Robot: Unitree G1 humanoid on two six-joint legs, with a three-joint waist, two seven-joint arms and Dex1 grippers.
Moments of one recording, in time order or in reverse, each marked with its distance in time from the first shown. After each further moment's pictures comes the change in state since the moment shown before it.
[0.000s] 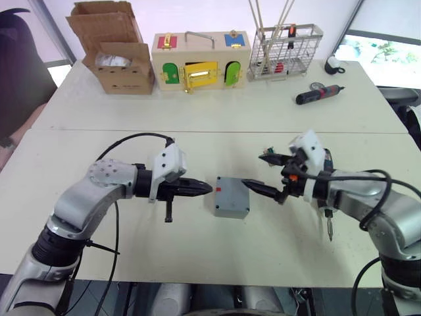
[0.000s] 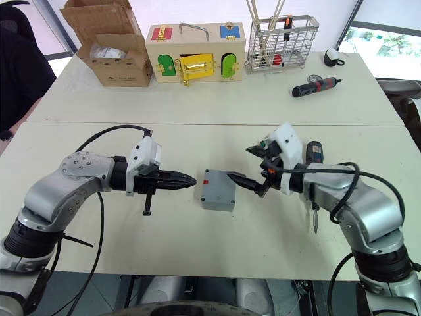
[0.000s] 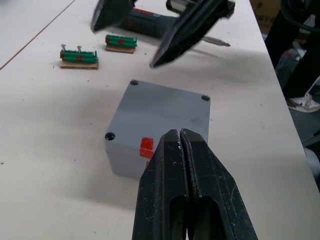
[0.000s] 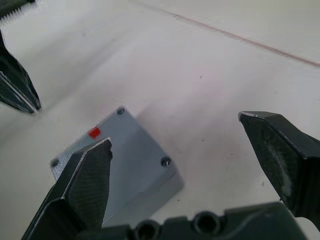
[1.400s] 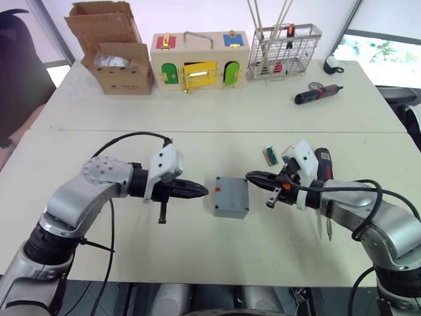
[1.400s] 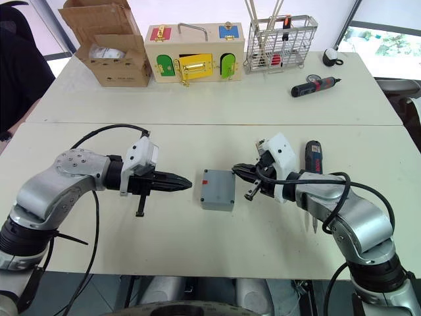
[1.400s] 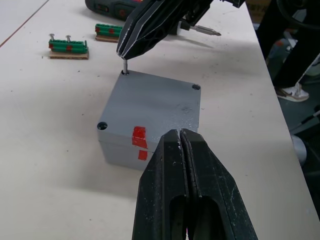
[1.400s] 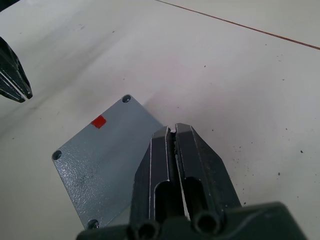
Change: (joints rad) left arm -0.012 0.064 0.002 -0.005 -0.017 0.024 -0.044; right arm 0.097 0.031 0.106 -0.084 -0.084 -0.024 -0.058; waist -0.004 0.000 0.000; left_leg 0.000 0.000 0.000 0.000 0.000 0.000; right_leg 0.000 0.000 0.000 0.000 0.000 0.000
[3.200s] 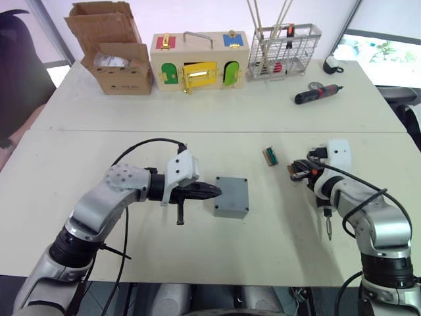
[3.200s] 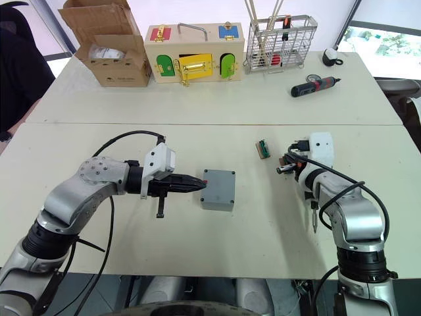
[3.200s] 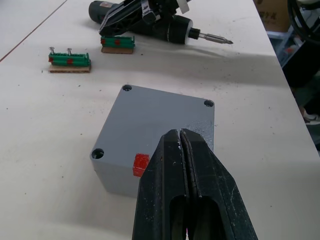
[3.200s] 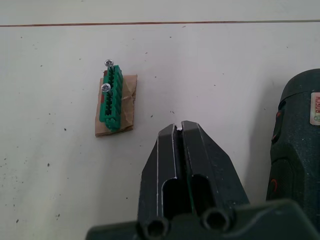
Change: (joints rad) left arm 0.014 -0.126 -0.074 0.021 0.104 -0.064 0.066; right arm 0.009 0.162 -0.174 0.275 -0.284 -0.010 -0.285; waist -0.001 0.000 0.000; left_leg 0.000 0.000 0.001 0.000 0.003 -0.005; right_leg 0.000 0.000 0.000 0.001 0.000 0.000
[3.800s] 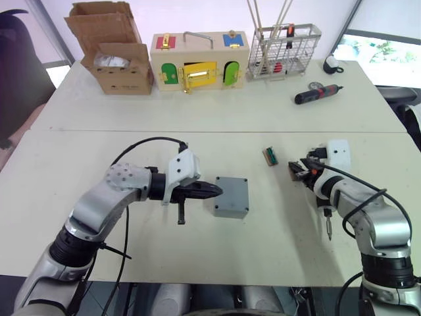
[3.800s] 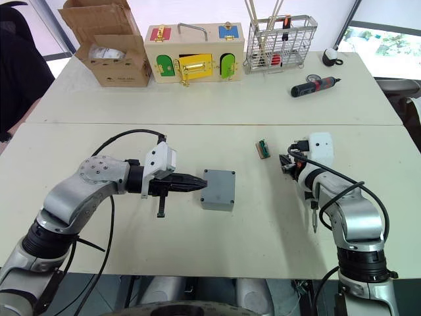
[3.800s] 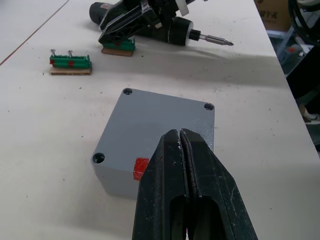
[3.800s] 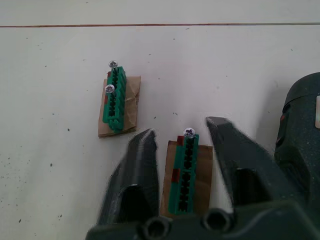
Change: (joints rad) left arm -0.010 -0.003 0.000 -0.019 -0.002 0.020 0.016; right arm 0.016 -0.003 0.018 0.027 -0.011 -0.047 0.006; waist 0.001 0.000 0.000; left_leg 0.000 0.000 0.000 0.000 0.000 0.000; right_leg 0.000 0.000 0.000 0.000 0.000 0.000
